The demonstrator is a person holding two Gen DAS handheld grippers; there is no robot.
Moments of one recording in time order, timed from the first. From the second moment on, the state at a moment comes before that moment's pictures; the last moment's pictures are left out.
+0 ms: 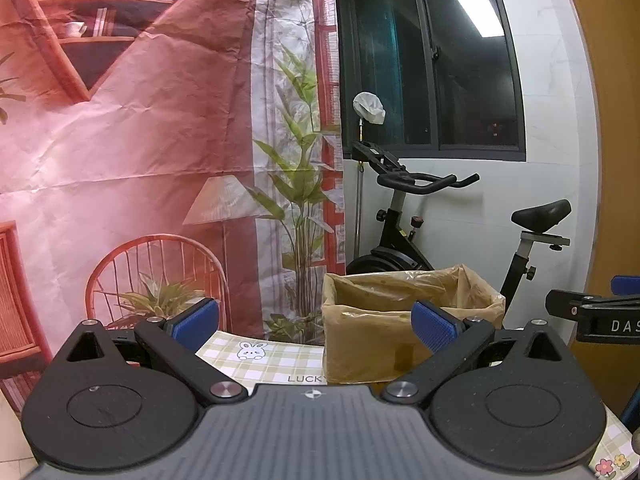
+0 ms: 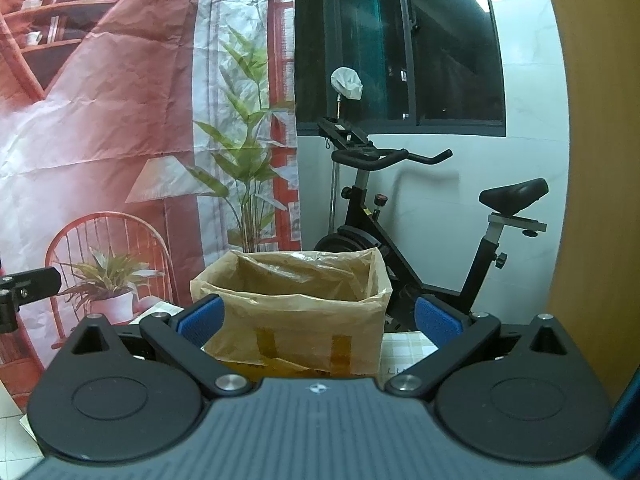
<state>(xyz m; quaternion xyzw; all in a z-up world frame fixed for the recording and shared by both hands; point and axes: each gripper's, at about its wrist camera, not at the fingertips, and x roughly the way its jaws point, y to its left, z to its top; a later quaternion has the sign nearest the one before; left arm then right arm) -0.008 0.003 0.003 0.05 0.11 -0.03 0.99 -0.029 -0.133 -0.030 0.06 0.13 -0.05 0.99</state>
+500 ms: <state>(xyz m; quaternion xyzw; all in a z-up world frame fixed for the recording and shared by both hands) -0.010 0.004 0.003 0.04 0.11 -0.03 0.99 -0.033 -0.133 -0.027 0.05 0.12 -0.06 0.99</state>
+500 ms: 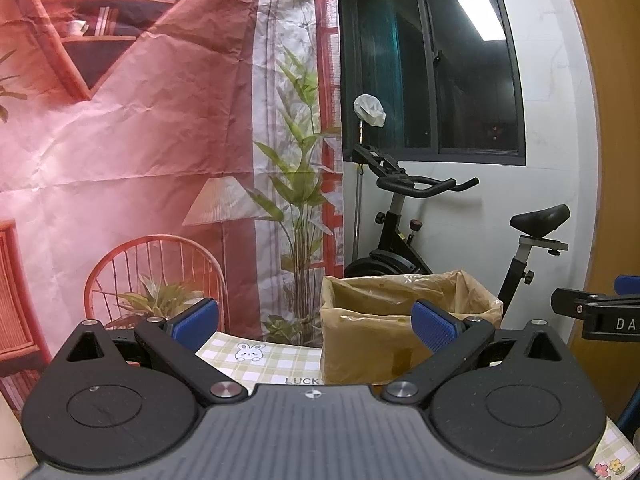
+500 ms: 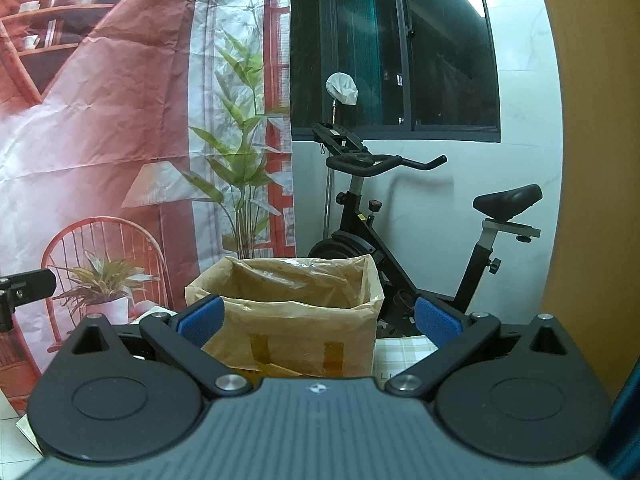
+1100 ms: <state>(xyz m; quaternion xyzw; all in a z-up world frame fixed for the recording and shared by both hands) 0.005 0.017 -0.008 -0.01 0.13 -0.05 0.99 -0.030 -0.130 -0.031 0.05 0.13 -0.05 0.99</state>
